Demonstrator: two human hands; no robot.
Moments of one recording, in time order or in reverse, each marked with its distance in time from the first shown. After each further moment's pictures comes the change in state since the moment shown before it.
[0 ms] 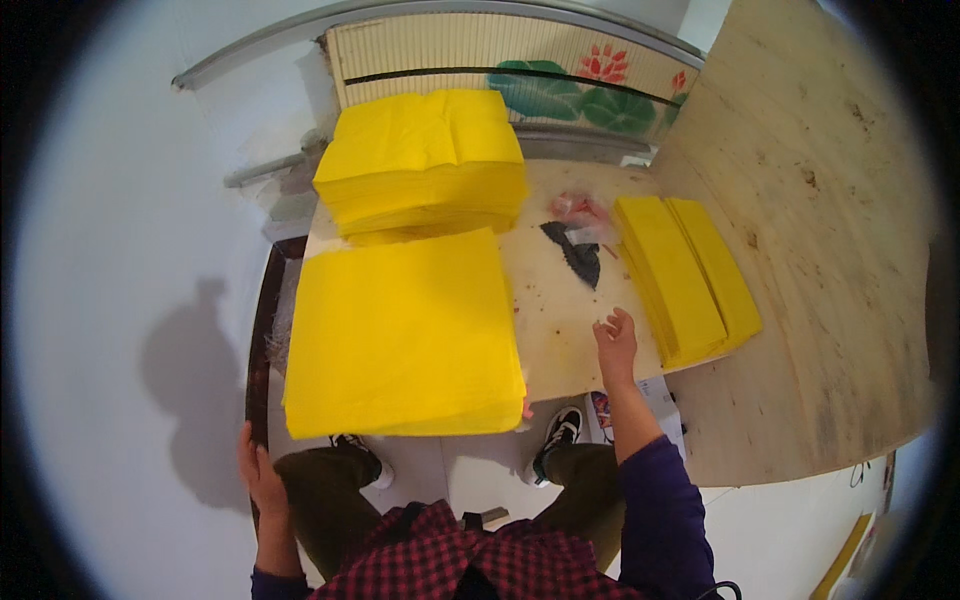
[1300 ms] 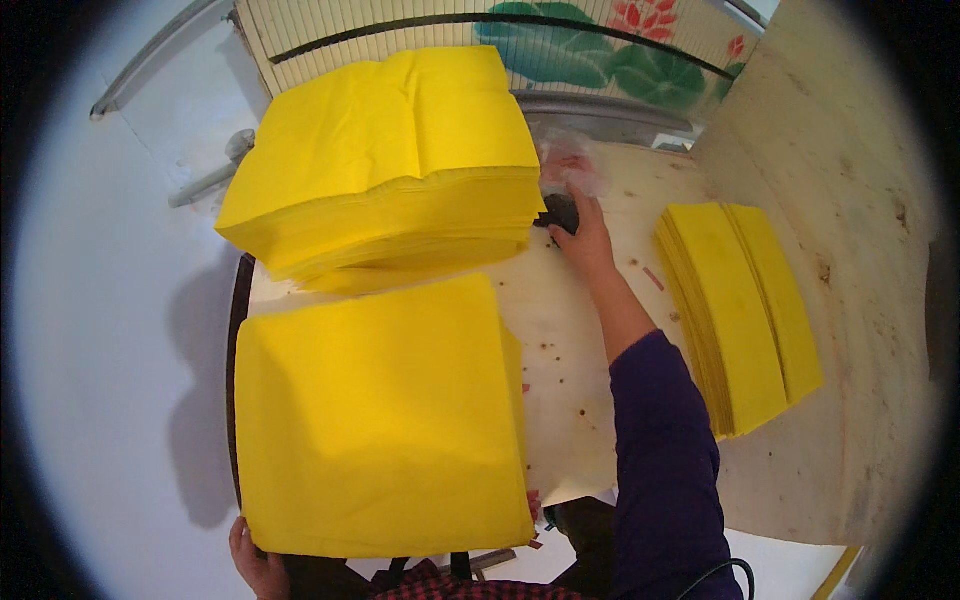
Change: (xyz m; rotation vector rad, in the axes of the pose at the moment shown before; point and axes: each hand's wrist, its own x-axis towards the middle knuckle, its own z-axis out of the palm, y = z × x) left_hand 0.007 0.013 0.030 0.832 -0.307 0.045; right_hand 0.237 -0.024 0.176 -0.441 -0.209 -0.467
